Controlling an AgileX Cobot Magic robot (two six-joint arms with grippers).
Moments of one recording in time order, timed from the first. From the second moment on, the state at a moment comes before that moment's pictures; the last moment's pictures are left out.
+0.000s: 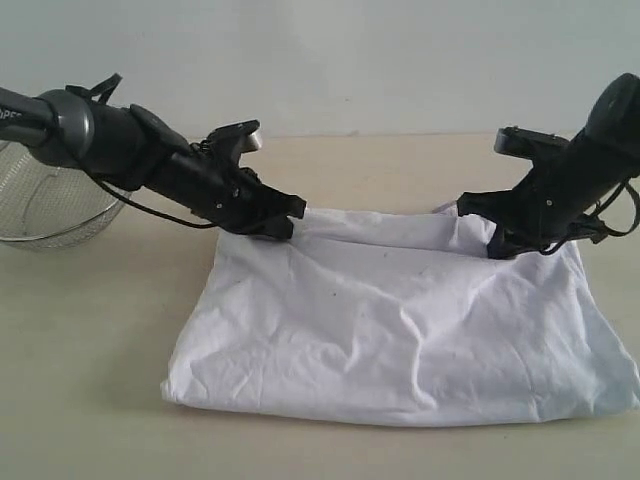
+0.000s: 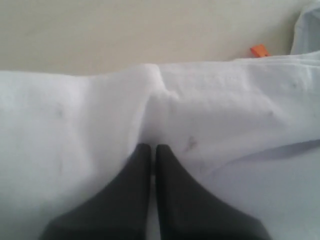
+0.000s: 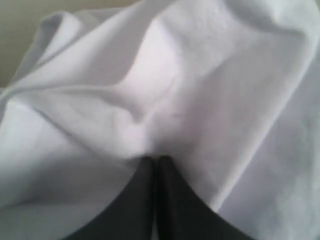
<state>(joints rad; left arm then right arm) -0.31 2.28 -1.50 -1.02 0.51 0.88 -0.08 2.06 -1.29 0.45 0.59 -0.25</state>
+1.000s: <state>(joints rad) -0.28 2.26 -1.50 -0.89 0.49 0.80 -0.01 2.03 -1.29 0.66 0.55 -0.38</state>
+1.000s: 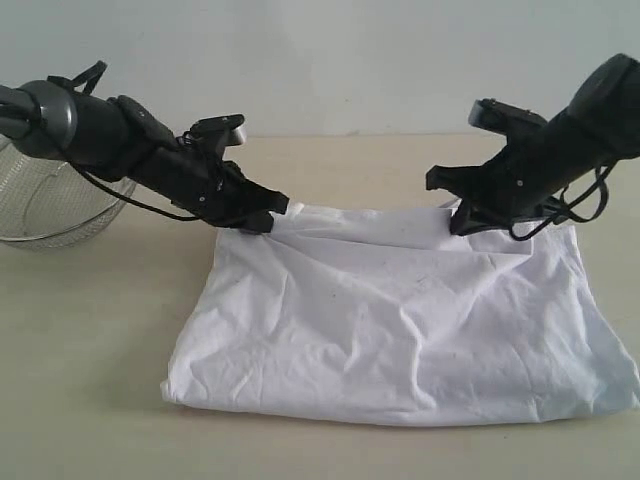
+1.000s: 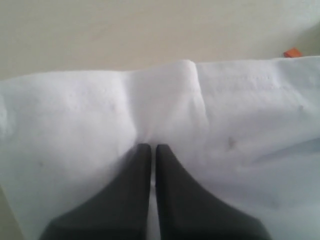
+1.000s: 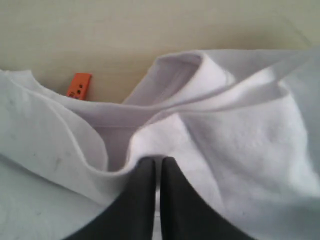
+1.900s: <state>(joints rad) -0.23 2.26 -1.50 -0.86 0.56 0.78 0.01 2.23 -1.46 0.73 0.35 -0.35</state>
